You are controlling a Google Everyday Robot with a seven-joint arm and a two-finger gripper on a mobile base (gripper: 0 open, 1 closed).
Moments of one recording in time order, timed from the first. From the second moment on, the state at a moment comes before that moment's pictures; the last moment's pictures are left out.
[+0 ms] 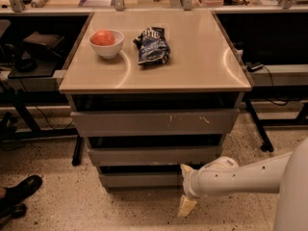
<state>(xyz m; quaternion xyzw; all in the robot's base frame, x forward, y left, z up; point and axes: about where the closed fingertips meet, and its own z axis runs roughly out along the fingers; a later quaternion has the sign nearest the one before) 0.471 -0.115 0.414 -0.65 0.73 0.04 0.20</state>
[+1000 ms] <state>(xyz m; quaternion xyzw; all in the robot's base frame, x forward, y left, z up) 0.481 -0.124 0.333 -0.62 0.76 0.08 0.19</state>
